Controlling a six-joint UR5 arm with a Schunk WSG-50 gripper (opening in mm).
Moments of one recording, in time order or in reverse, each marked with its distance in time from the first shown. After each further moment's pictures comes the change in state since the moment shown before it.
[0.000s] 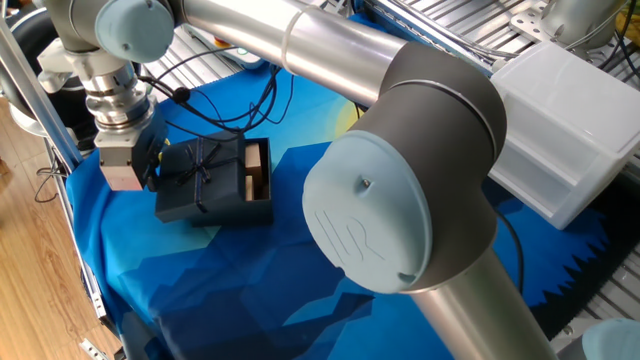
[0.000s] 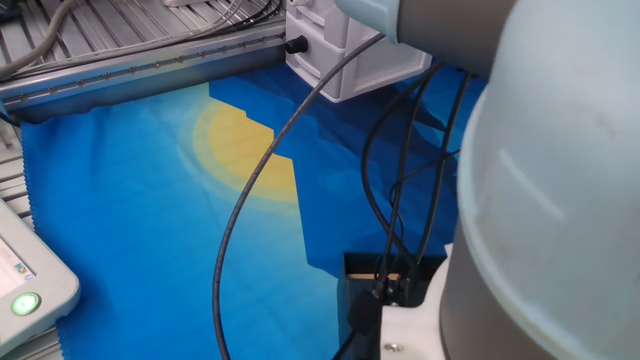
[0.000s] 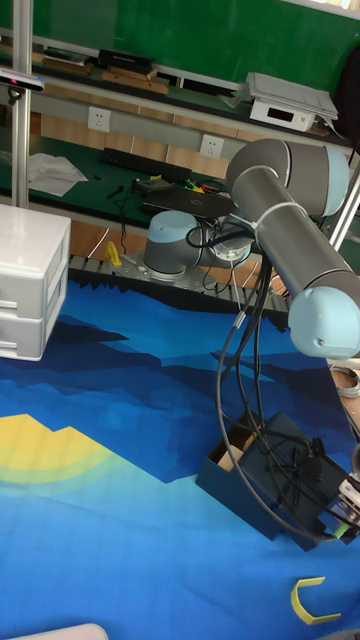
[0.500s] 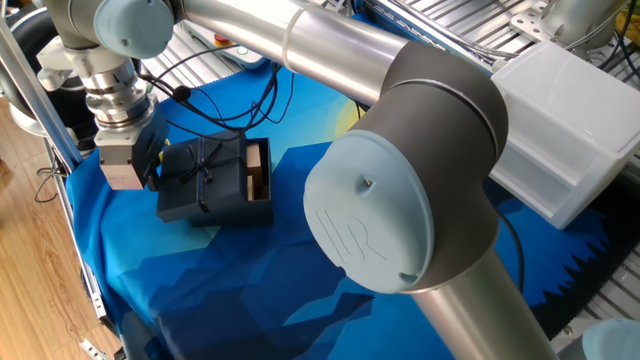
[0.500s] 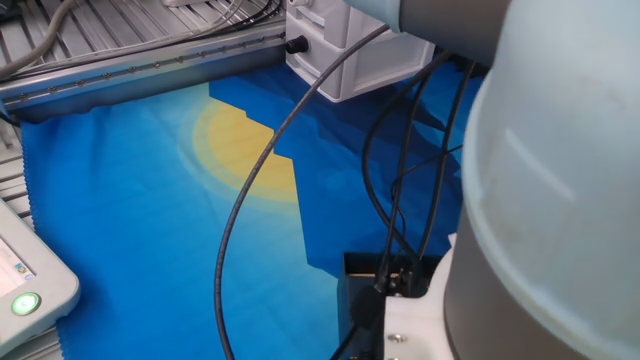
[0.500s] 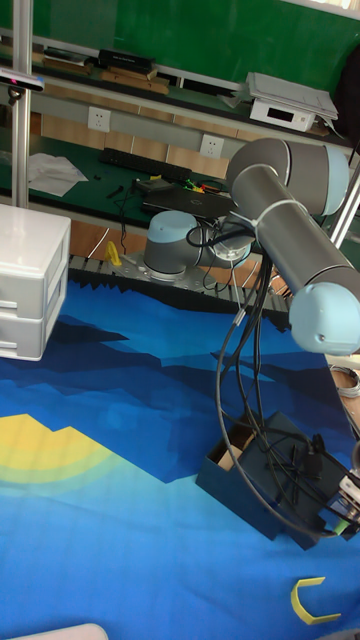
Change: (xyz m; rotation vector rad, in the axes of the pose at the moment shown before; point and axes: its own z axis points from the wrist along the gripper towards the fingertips) arm 0.003 0.003 -0.004 -0.006 0.006 -0.002
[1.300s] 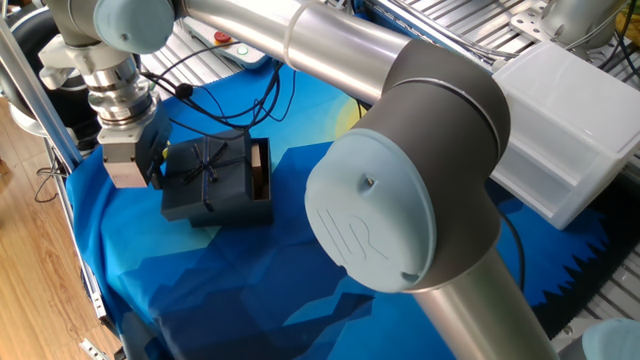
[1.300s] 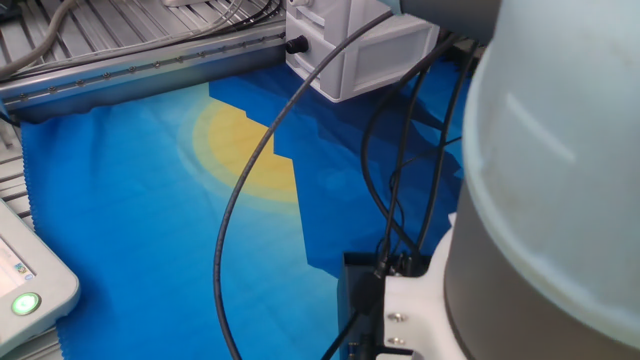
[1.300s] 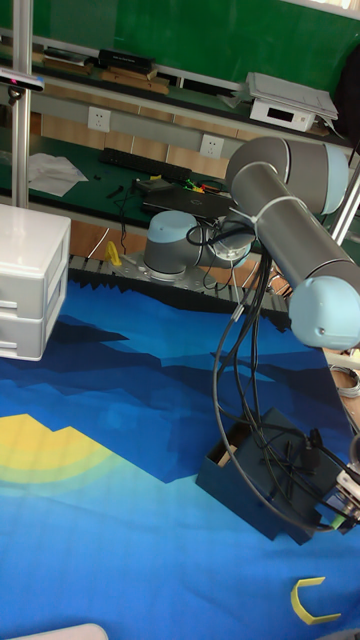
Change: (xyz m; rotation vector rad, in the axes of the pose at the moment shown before) arm 0.011 0.000 -0.005 -0.002 0.022 -0.005
